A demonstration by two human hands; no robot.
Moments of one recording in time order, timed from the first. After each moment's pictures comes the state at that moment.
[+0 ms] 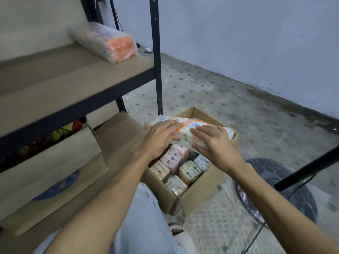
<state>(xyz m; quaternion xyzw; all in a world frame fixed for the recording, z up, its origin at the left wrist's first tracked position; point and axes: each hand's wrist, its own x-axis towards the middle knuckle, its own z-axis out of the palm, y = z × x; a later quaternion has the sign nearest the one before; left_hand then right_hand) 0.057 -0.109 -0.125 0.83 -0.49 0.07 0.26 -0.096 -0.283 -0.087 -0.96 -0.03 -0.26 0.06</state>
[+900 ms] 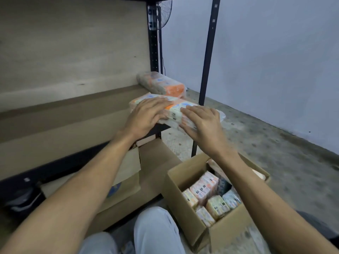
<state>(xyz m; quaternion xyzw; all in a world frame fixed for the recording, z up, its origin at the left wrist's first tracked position) 0.102 0.045 0.066 0.83 -0.43 0.27 0.21 -0.014 -0.156 0.060 -0.89 -0.13 -0.43 0.08</state>
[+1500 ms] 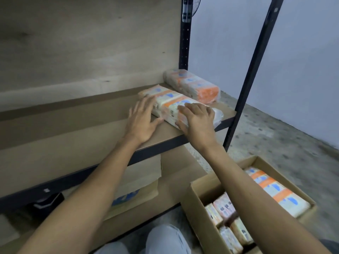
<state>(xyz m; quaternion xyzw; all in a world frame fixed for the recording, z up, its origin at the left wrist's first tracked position) 0.167 0.118 0.040 0.94 -0.17 0.23 0.20 0.104 -0.070 0.052 -0.93 -0.10 -0.34 0.13</state>
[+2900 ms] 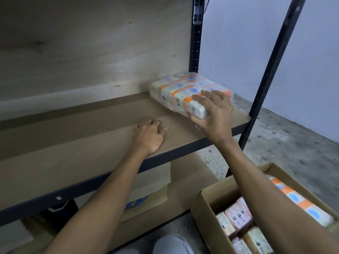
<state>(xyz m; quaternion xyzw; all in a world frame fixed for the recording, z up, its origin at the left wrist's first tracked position) 0.157 0.124 0.037 0.98 -0.08 0.09 0.13 0.149 -0.085 0.063 -0.83 -0.13 -0.48 0.24</state>
